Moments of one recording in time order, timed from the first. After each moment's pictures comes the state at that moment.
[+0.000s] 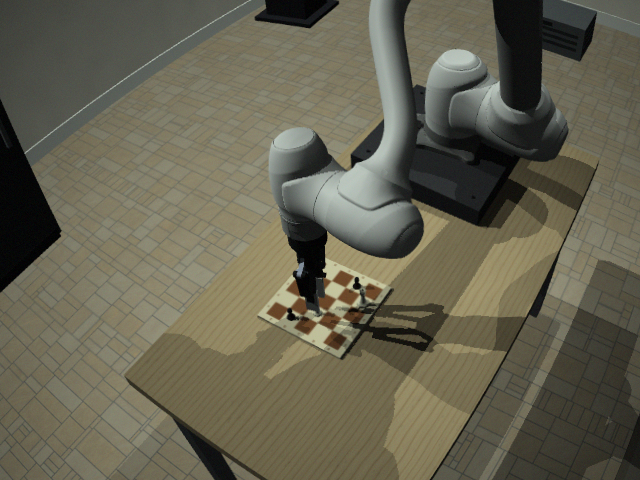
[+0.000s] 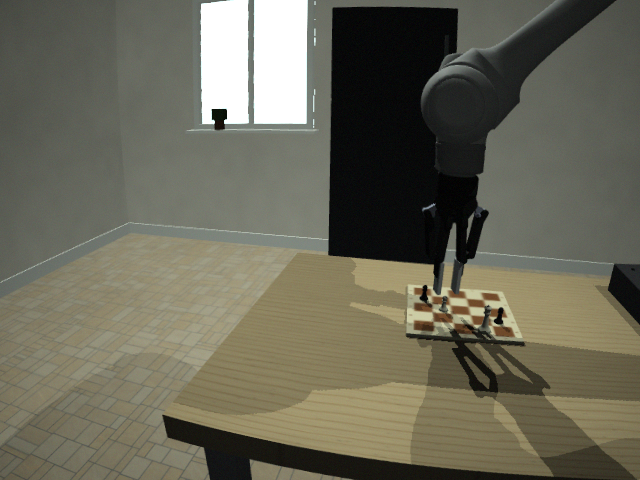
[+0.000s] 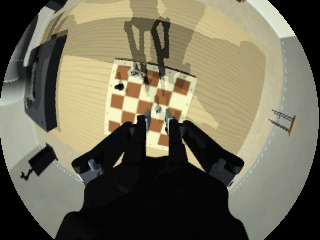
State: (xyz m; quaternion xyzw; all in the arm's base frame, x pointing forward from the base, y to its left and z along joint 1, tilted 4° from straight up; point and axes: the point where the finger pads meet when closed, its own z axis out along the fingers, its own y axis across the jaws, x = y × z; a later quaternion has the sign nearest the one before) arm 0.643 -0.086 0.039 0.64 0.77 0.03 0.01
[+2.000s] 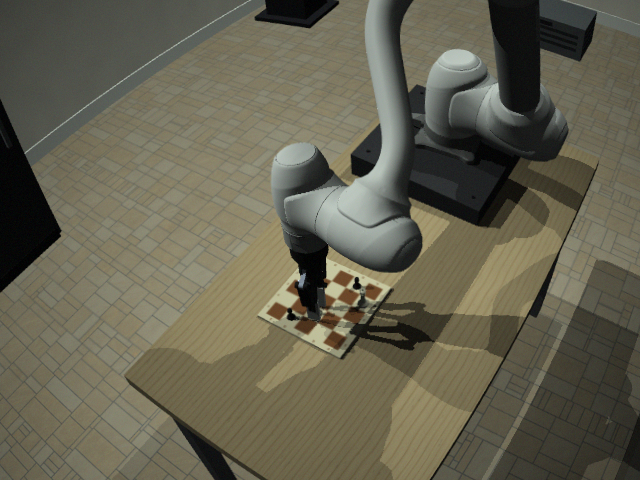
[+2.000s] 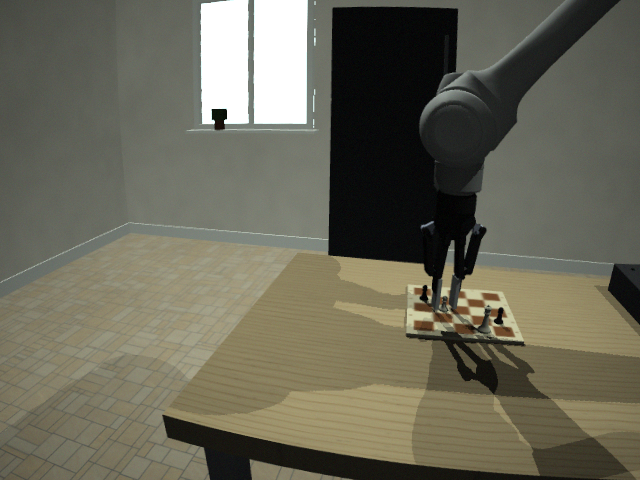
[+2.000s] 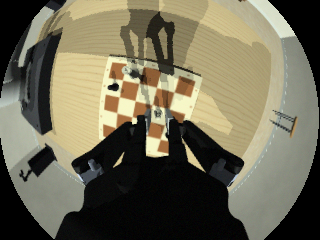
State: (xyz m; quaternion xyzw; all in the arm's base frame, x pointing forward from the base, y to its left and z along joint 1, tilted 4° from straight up) arm 0.645 -0.085 0.006 0.64 0.77 0.03 0.01
